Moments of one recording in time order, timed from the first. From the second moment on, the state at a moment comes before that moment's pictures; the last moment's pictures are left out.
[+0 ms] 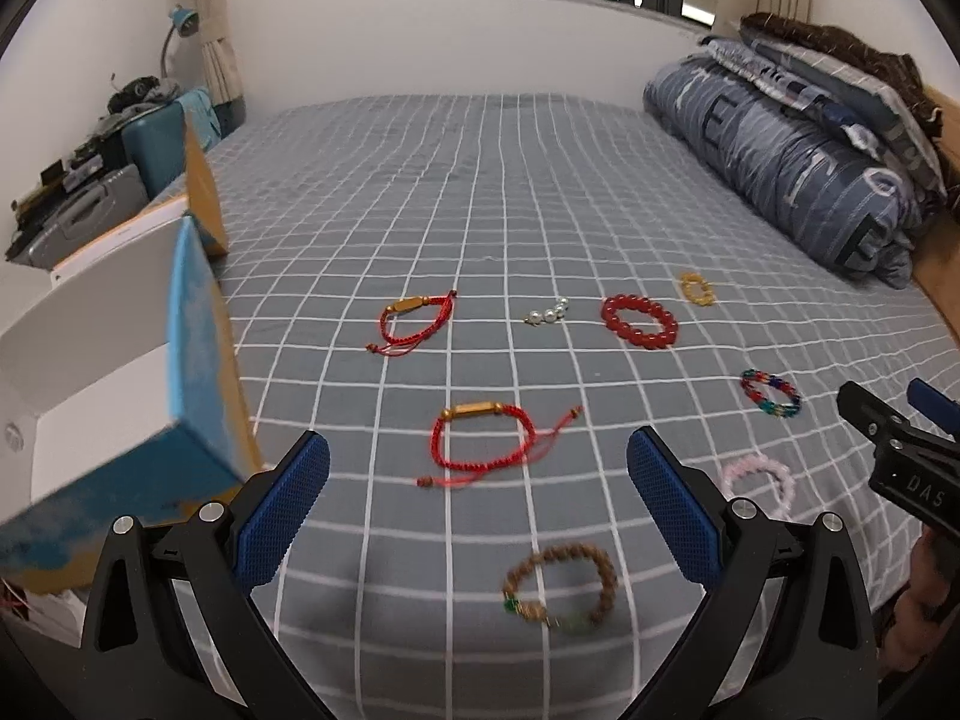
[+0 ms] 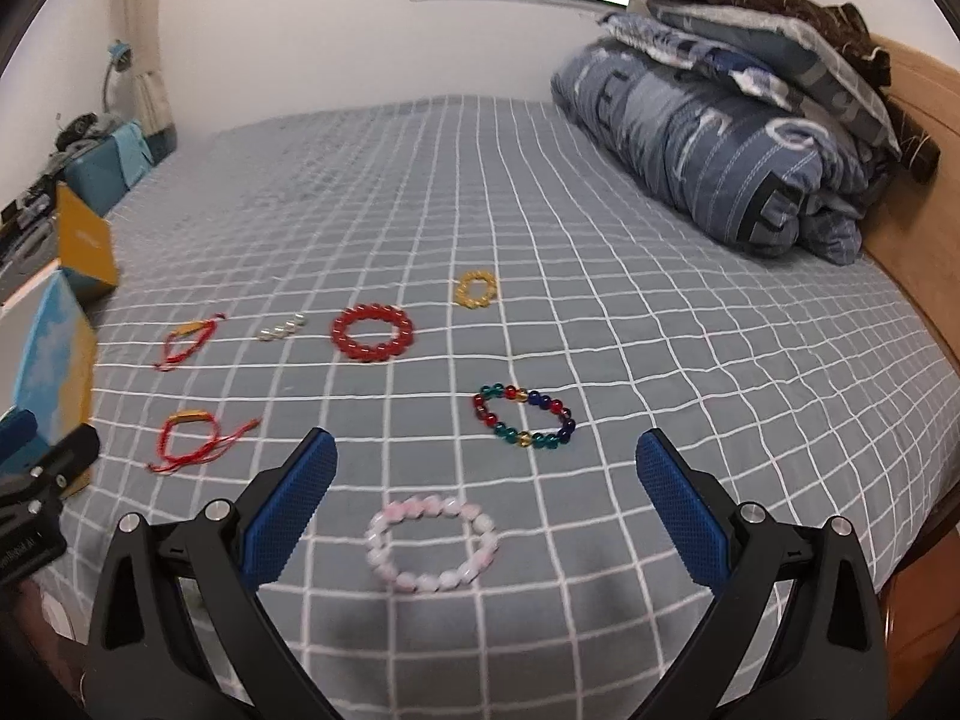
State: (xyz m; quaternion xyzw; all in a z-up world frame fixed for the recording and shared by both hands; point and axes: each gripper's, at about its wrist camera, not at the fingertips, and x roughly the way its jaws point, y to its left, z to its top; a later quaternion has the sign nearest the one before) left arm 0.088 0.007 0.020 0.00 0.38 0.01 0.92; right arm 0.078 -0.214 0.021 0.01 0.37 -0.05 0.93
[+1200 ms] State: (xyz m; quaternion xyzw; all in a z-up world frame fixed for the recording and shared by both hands) left arm 0.184 0.010 -0.084 -0.02 0.50 -0.01 0.87; right arm 0.208 -0.246 -0.090 0.03 0.52 -0.04 0.85
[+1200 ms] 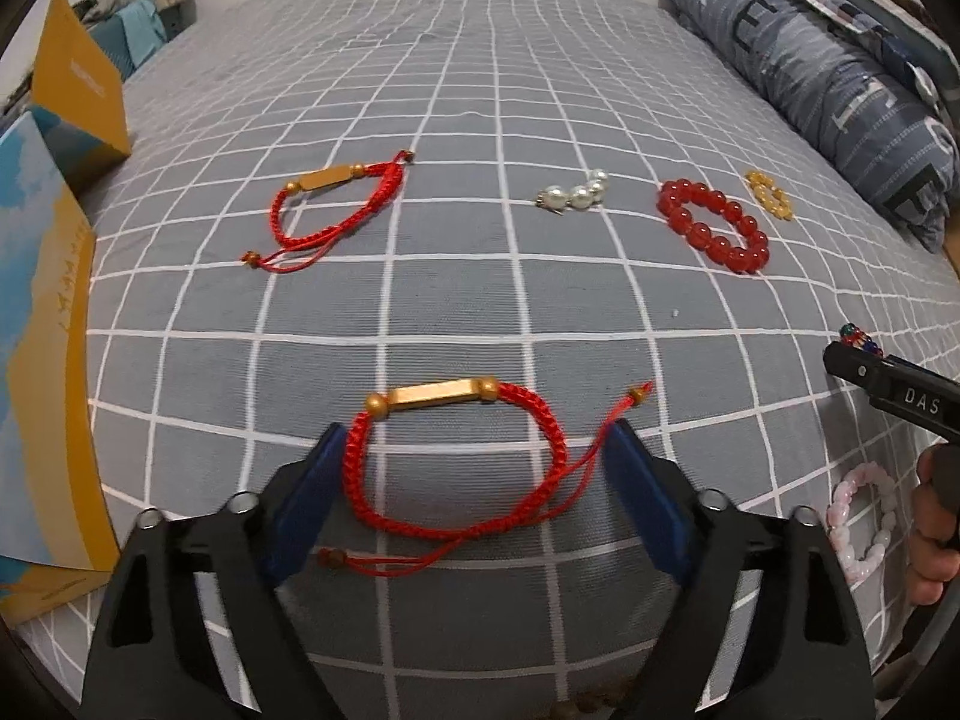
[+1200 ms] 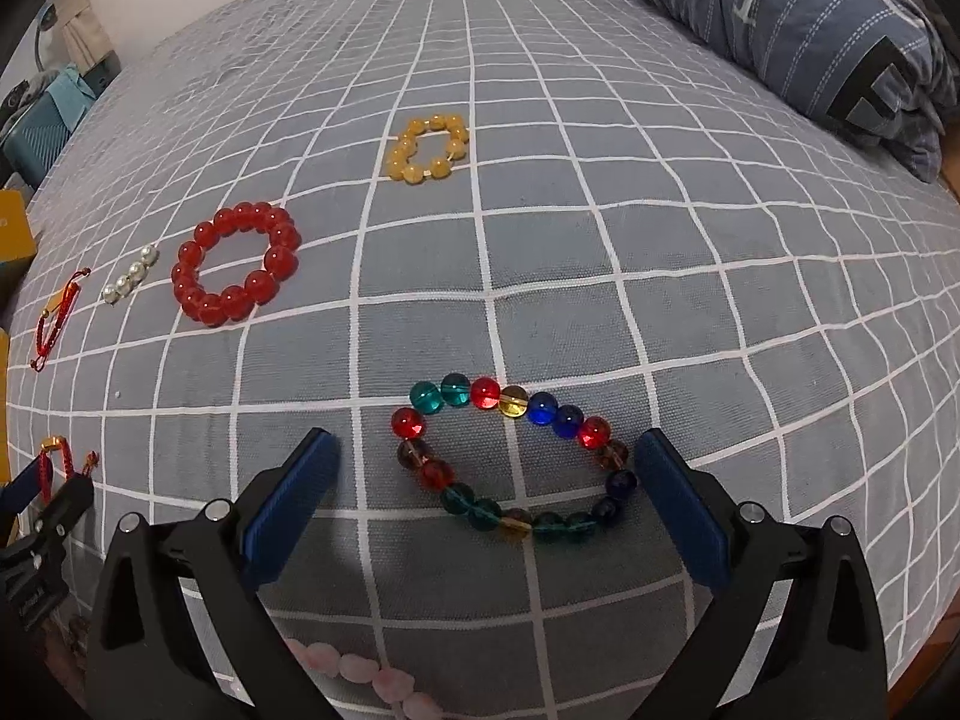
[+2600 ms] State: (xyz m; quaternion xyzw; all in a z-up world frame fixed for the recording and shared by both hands) left arm 0.146 0.017 -0.040 -0.02 0.46 -0.01 0.89; right arm 0.172 -0.230 -0.045 0.03 0.46 -0.04 0.89
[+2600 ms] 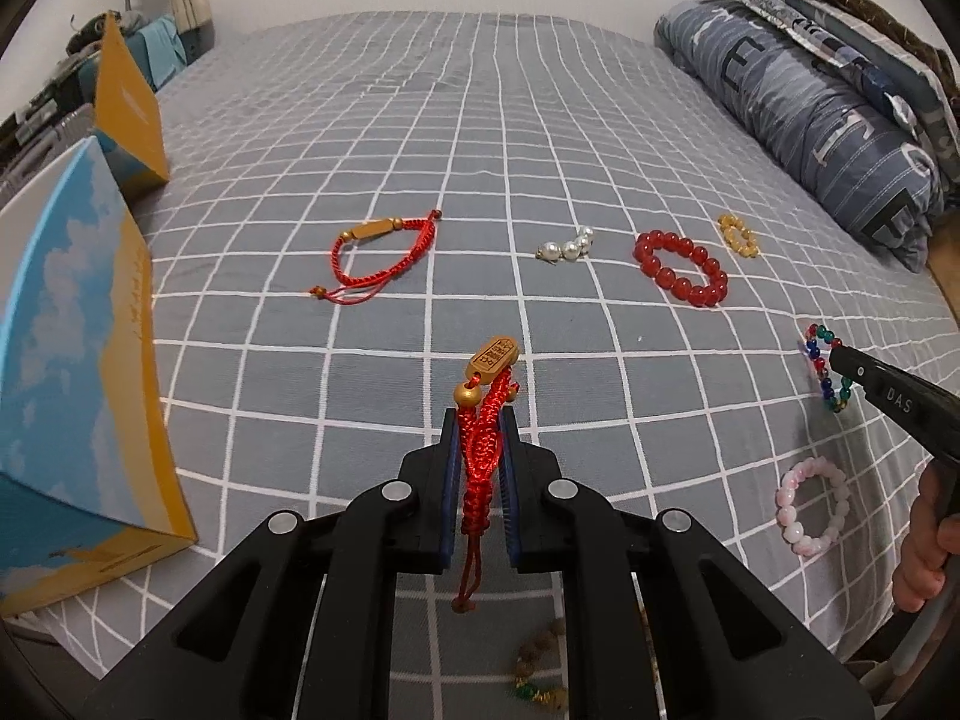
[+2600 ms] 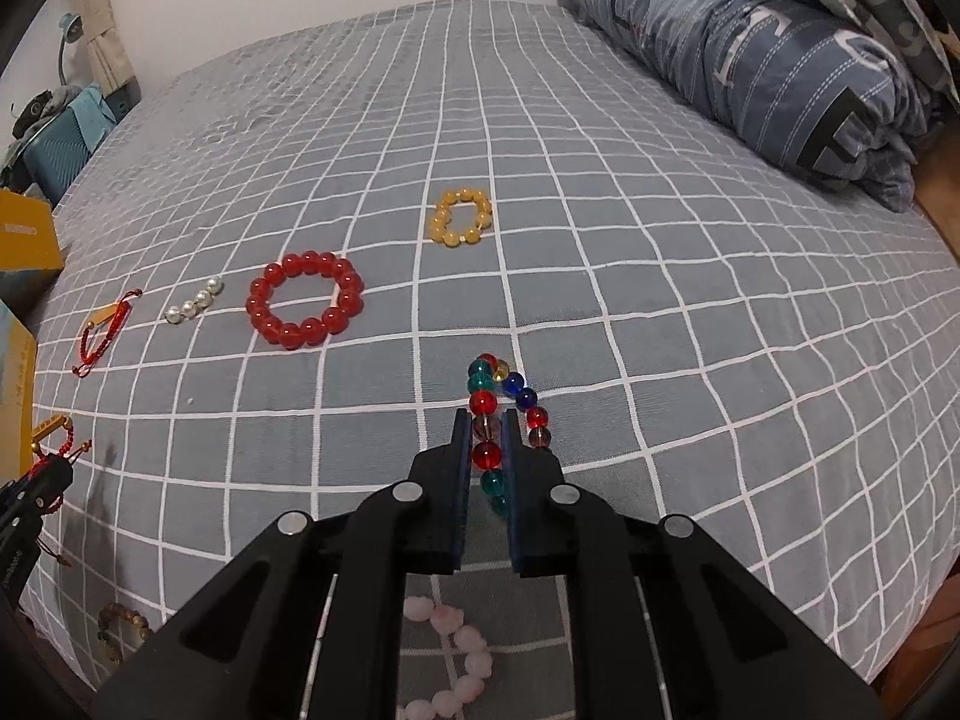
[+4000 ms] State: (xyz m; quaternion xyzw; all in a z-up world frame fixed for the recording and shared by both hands) left arm 0.059 0.082 0.064 -0.04 0.38 0.06 0.92; right arm 0.109 -0.128 0.068 0.00 0.38 0.03 0.92
